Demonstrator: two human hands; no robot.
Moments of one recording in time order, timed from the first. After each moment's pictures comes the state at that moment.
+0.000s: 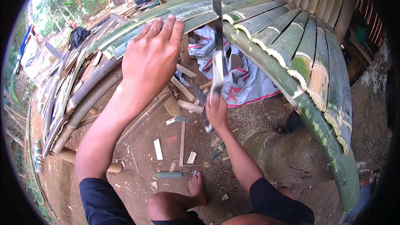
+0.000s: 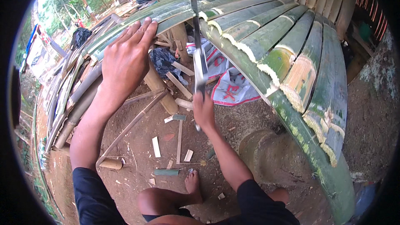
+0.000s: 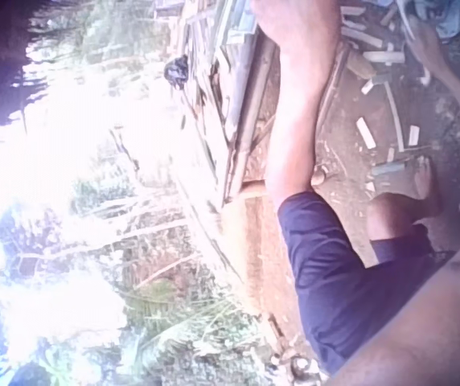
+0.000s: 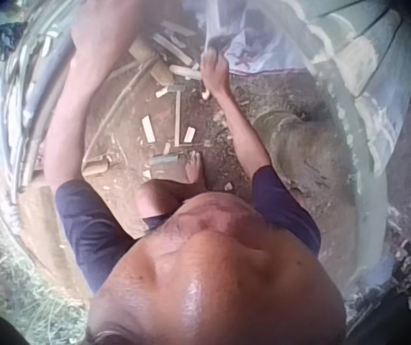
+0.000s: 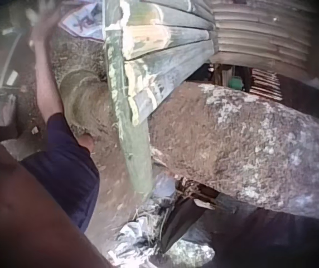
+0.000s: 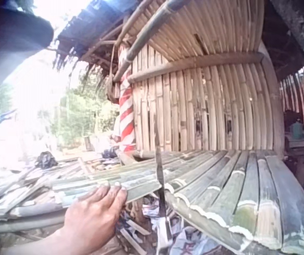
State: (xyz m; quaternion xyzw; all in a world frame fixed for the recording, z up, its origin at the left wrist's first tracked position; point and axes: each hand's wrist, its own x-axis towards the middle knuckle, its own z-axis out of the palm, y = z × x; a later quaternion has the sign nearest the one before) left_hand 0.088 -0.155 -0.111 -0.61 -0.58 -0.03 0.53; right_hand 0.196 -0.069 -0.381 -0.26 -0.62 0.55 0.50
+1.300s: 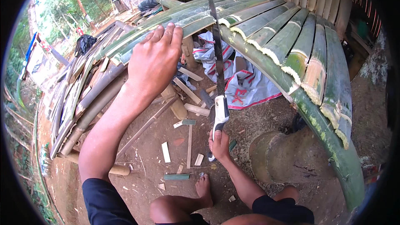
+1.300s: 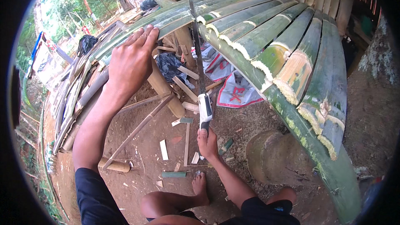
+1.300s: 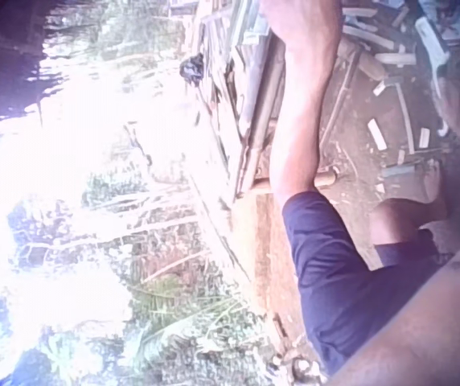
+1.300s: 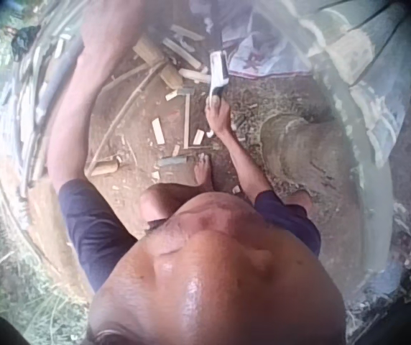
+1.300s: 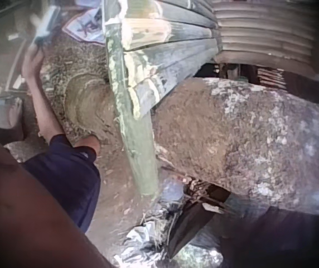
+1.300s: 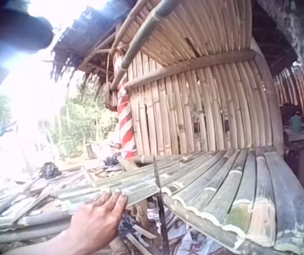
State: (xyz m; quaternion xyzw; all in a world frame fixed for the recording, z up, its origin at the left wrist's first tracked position) left_hand 0.089 -0.156 -0.103 -0.63 -0.60 -0.01 0.50; right_hand 0.230 -0.154 -0.448 -0.22 -0.53 0.67 0.47
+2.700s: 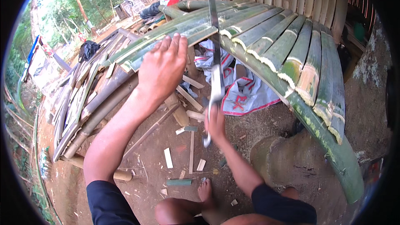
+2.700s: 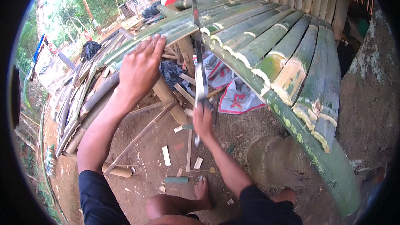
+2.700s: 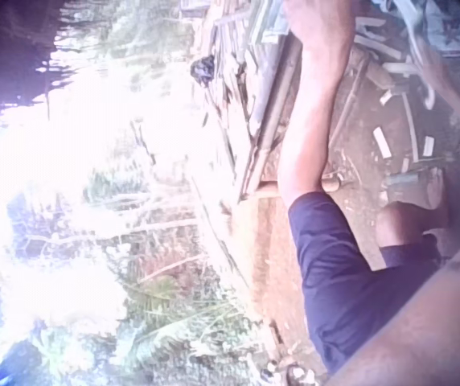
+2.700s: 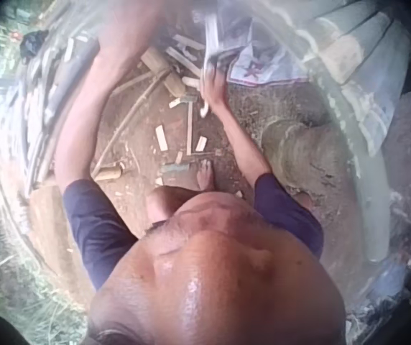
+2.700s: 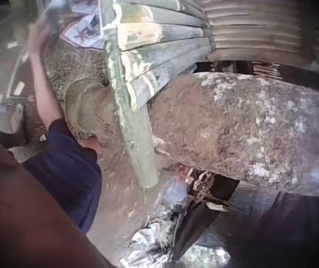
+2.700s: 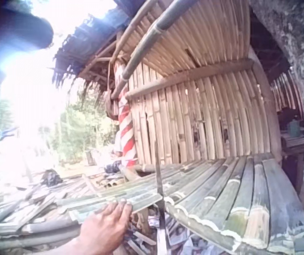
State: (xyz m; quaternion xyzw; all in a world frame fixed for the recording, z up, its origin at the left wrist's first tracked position) left_hand 0.081 -0.159 -0.104 -0.63 -0.58 -0.01 0.51; right_hand 0.173 -0.100 -0.384 -0.28 -0.68 0.39 0.56
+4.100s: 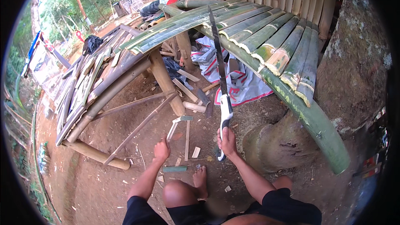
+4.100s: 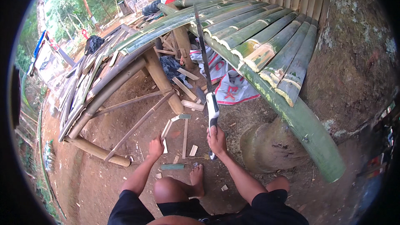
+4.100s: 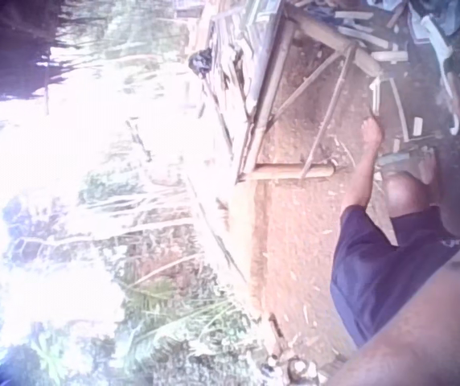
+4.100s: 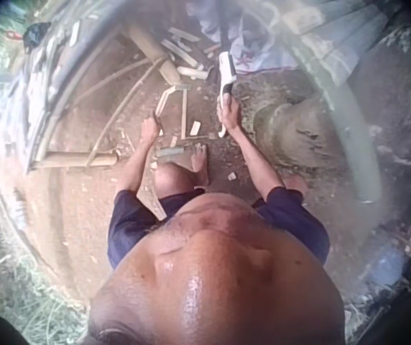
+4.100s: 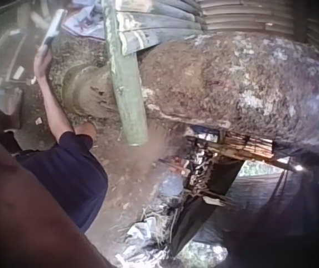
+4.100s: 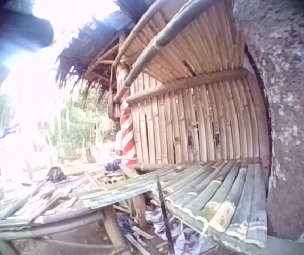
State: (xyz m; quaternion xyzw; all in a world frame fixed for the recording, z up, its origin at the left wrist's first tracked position) left_hand 0.043 -0.372 -0.467 -0.38 -0.92 -0.11 -0.02; right_hand 0.311 -0.195 -0.412 -0.23 -0.55 0.69 0.41
